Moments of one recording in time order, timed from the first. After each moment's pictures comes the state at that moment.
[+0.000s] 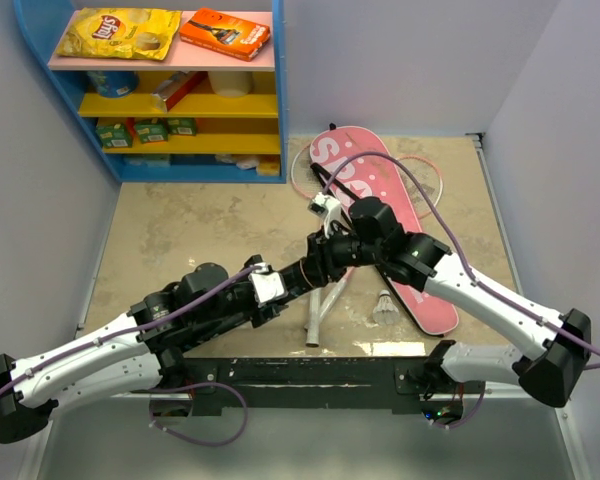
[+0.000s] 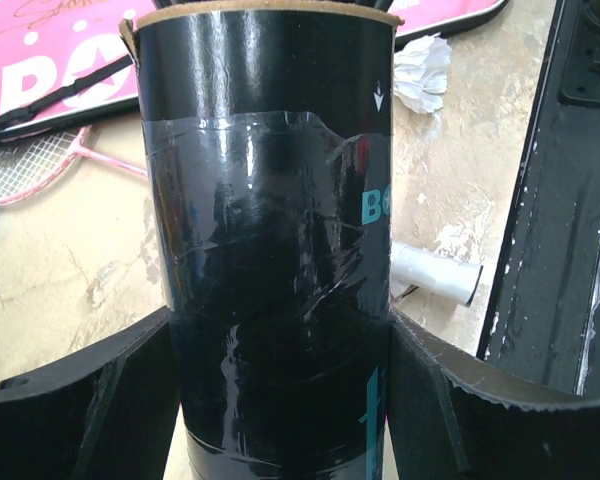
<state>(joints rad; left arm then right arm) -1.02 0.72 0.61 -0.27 0.08 0.27 0.84 1.20 1.07 -0.43 -0.46 0.42</state>
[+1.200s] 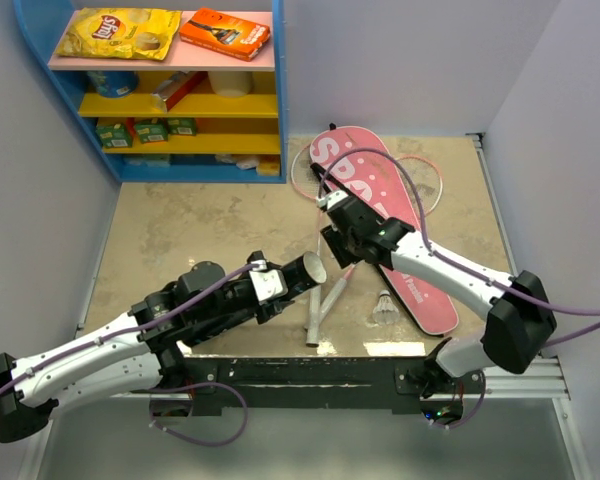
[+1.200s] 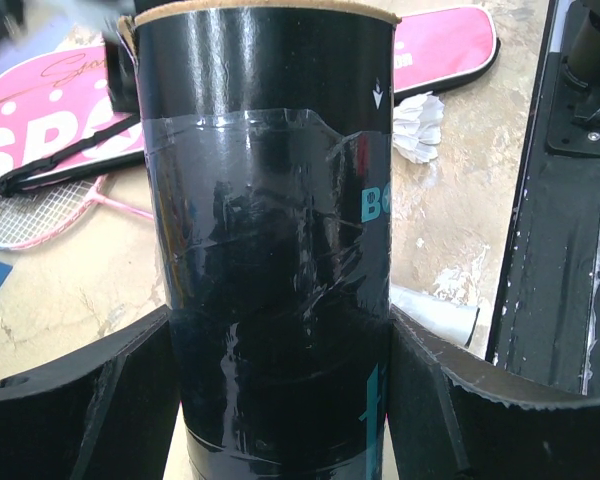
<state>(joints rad) -1.02 0.72 0.62 -0.16 0.10 0.27 0.74 1.43 1.11 -0.65 0.29 0.11</state>
